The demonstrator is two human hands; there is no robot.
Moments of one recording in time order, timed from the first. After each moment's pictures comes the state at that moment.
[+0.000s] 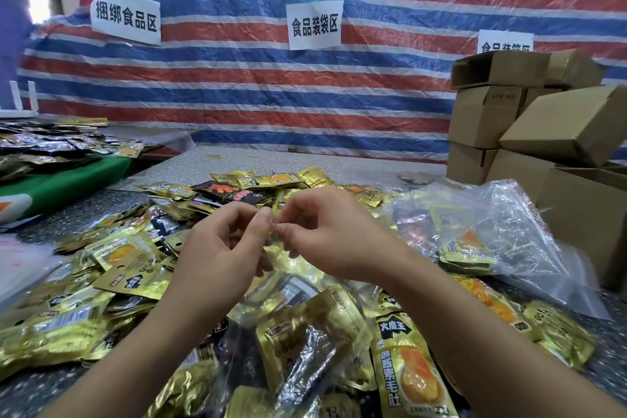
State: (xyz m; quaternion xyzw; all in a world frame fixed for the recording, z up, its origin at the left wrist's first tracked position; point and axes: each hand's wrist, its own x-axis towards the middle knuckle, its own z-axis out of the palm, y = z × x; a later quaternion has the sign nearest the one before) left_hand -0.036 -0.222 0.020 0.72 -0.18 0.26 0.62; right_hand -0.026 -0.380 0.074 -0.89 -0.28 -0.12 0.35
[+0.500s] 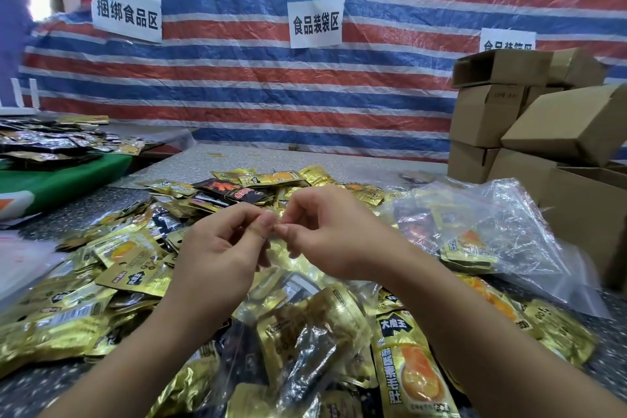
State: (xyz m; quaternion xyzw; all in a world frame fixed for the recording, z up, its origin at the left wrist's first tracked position) left_hand -0.038 -0.222 0.018 0.70 -0.23 0.28 0.62; right_hand -0.029 -0.378 0.075 -0.90 -0.26 -0.11 0.34
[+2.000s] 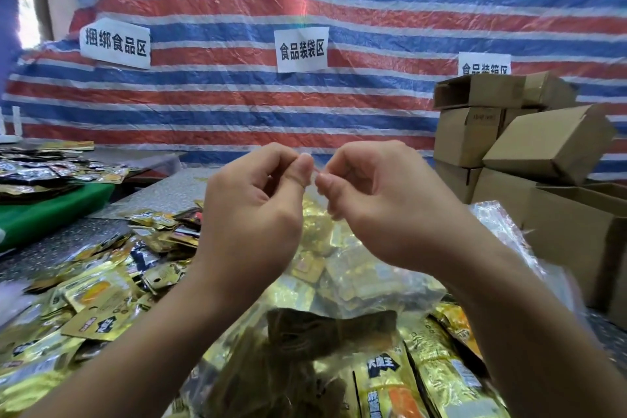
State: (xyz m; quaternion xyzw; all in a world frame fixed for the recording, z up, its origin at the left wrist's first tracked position) left_hand -0.049 -0.274 0.103 0.67 -0.30 0.39 0.56; right_hand -0.072 -0.422 0.142 -0.87 -0.25 -0.29 0.30
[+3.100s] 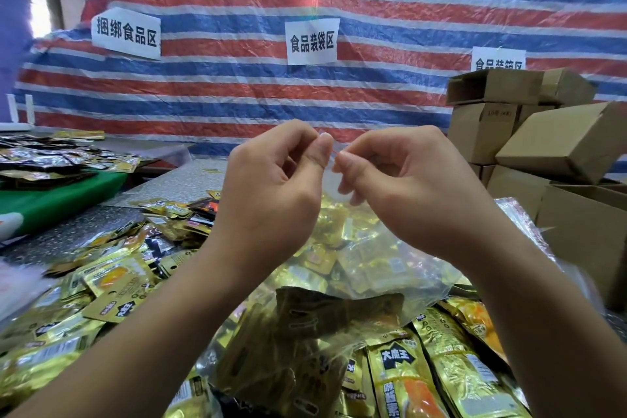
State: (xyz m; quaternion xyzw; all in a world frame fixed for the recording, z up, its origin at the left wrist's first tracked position) left_hand -0.044 -0.261 0.113 0.68 -0.32 0.40 0.52; right_hand -0.070 -0.416 0.143 -0.84 -0.28 -0.30 0.35
